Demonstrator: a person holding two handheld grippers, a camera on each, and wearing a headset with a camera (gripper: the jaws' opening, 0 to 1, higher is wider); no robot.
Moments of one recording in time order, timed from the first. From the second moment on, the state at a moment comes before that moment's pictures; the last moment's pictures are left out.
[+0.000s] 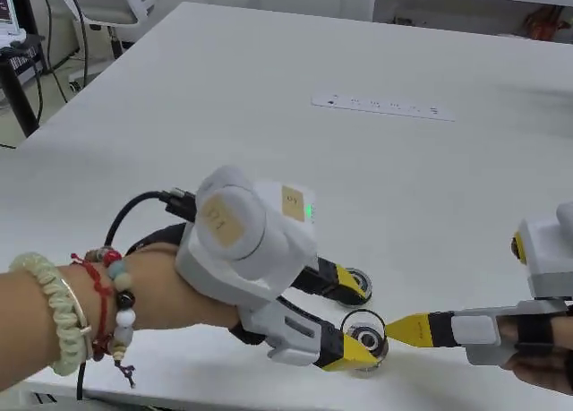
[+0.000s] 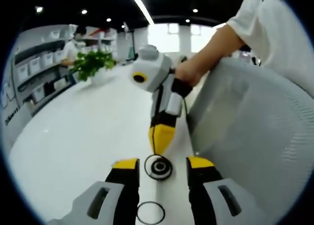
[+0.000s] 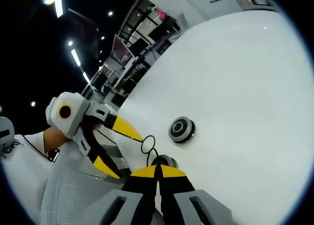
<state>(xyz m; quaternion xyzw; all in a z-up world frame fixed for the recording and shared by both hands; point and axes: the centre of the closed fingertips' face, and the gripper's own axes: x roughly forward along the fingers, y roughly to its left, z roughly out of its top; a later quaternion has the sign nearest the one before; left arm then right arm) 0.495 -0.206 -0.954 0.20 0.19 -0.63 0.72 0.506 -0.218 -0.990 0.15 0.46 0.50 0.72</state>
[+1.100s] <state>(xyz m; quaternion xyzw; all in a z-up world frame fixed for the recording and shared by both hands) 0.486 -0.101 -0.917 0.10 0.20 -0.49 0.85 0.516 -0.226 -0.950 0.17 0.41 0.50 0.74</state>
